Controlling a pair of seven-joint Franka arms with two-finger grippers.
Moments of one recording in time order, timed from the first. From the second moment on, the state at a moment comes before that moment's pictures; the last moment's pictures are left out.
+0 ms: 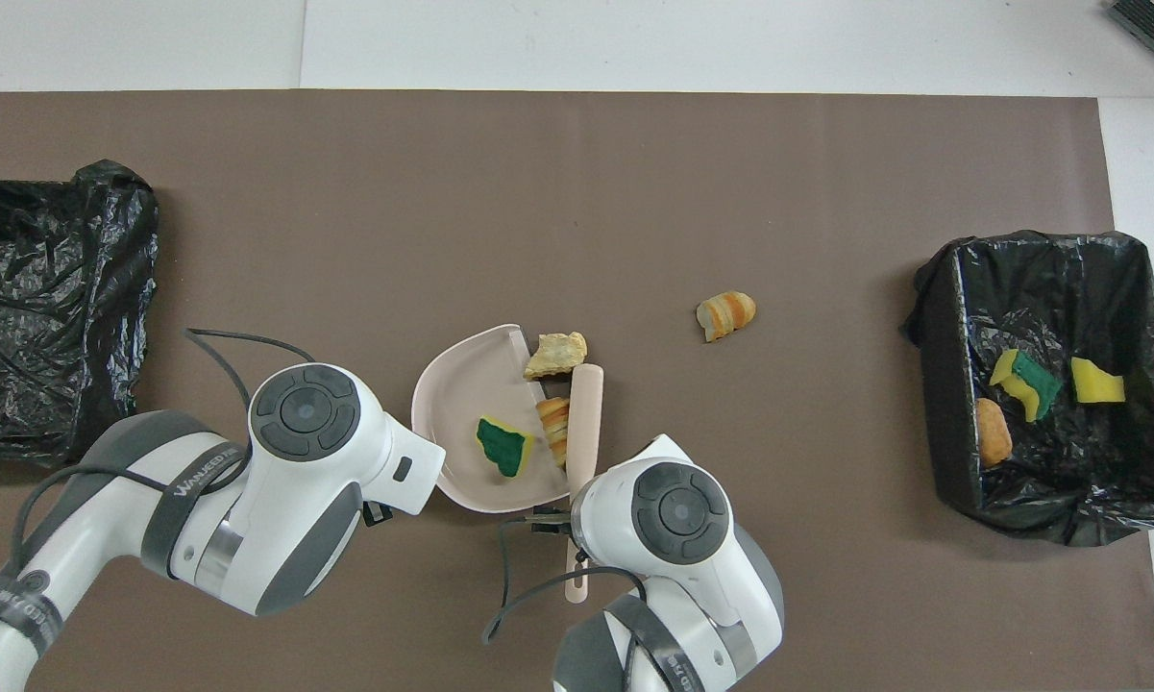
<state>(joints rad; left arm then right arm) -0.34 -0.04 -0.16 -2.27 0.09 2.05 0.70 0.55 0.08 0.19 -2.22 0.31 2.33 0.60</state>
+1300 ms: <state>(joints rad) -0.30 -0.05 -0.14 -2.26 0.09 2.07 0.64 0.13 0.03 0.16 -2.06 -0.12 1.95 0.14</state>
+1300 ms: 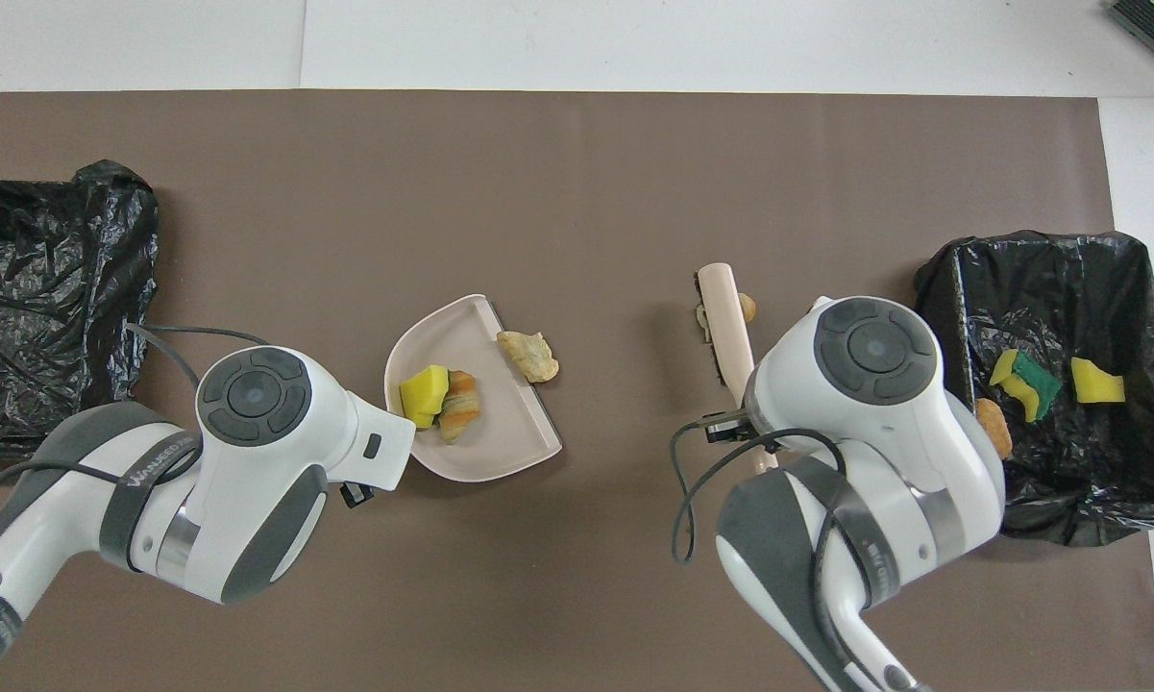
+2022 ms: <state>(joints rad) -0.30 -0.05 -0.14 -2.26 0.09 2.08 0.62 0.19 0.24 0.18 -2.02 -0.17 2.14 0.18</state>
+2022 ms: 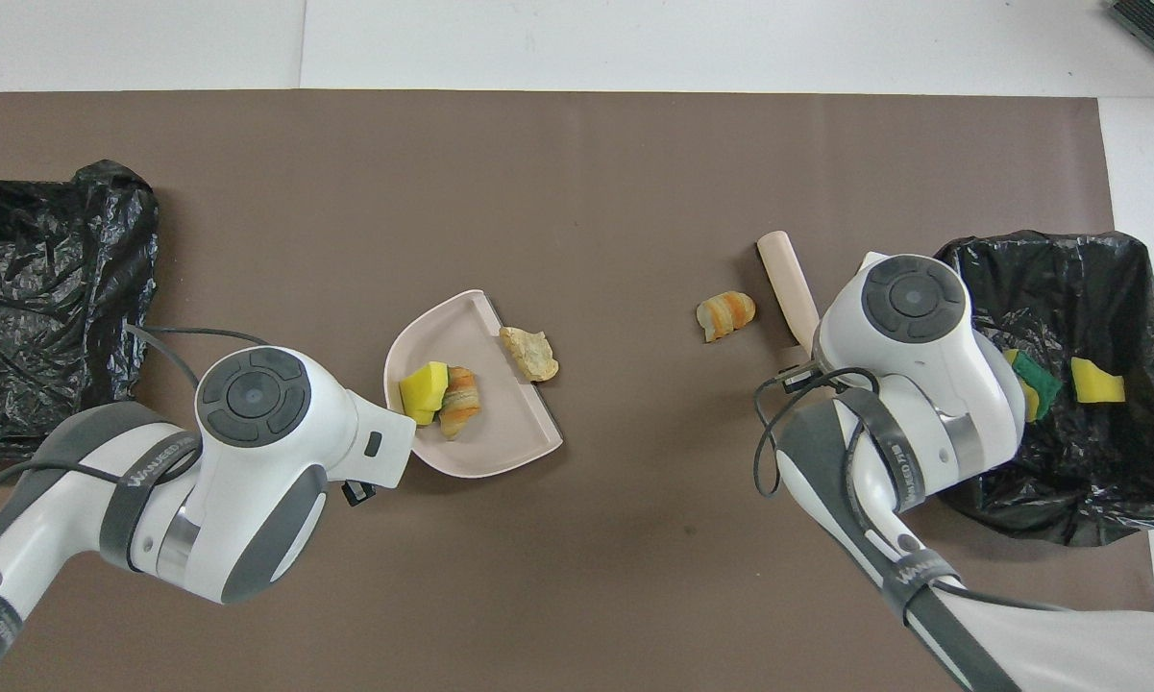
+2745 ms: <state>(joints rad) -0.30 -0.05 -0.14 -2.26 0.09 2.08 0.61 0.43 0.32 0.18 -1.90 0.13 2.11 0.31</state>
